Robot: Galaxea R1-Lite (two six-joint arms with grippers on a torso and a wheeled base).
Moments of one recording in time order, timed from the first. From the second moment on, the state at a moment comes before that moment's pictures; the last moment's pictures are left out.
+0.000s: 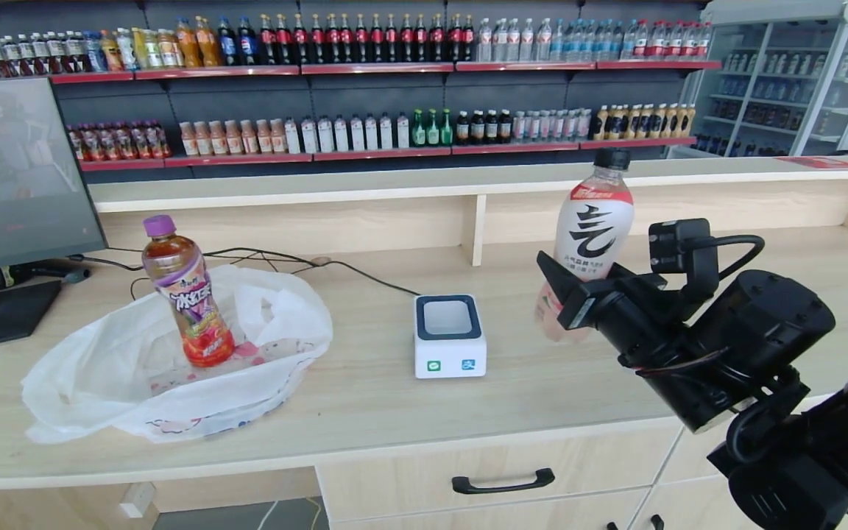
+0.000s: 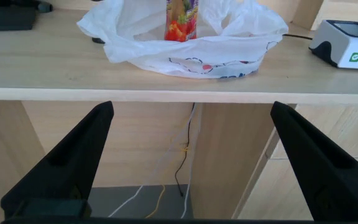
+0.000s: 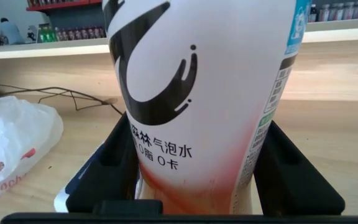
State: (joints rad) left arm 0.00 0.00 0.00 0.00 0.00 0.00; right arm 0.52 1.90 -0.58 -1.57 -0.17 0.04
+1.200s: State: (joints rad) left arm 0.00 0.00 0.00 0.00 0.00 0.00; right arm 0.52 1.91 -0.66 -1.57 -0.16 0.30
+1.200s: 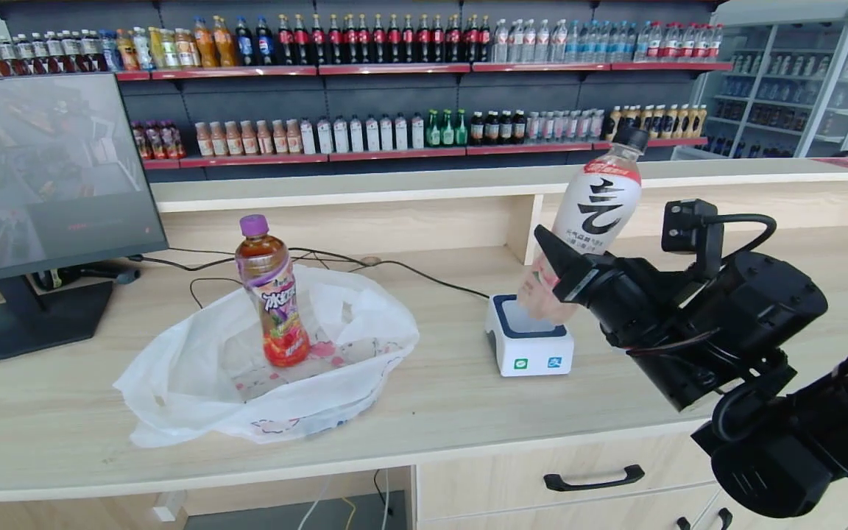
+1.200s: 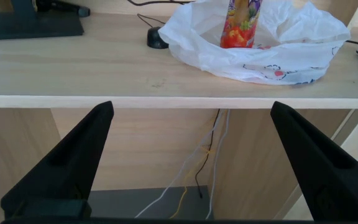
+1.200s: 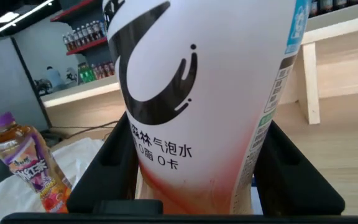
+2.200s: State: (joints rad) left arm 0.00 0.00 0.00 0.00 0.00 0.00; right arm 0.68 1.93 -0.67 -1.57 -0.34 0.93
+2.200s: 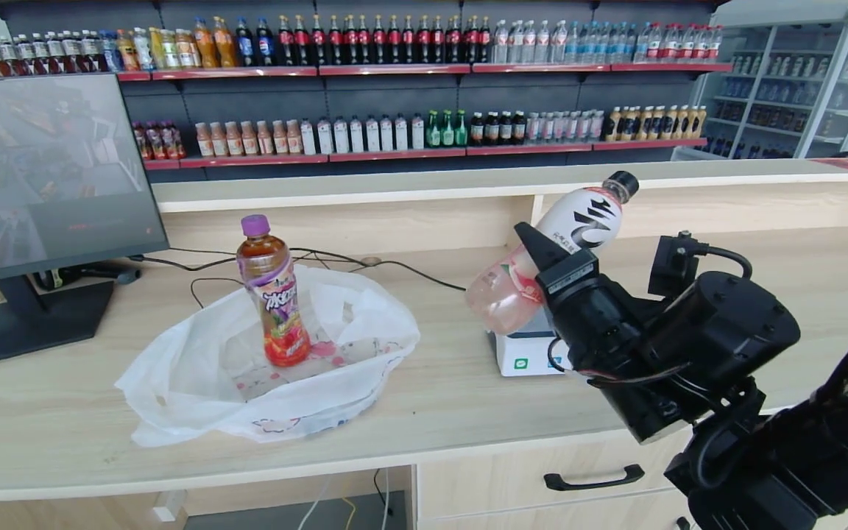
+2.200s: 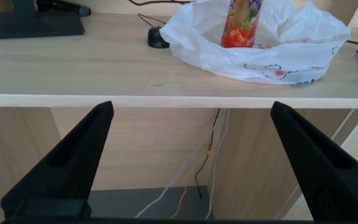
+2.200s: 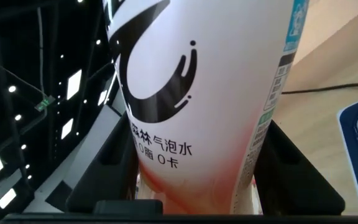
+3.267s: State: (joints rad) left arm 0.00 0.00 0.00 0.00 0.00 0.00; right arm 0.53 2.15 -0.82 -1.57 -0.41 1.13
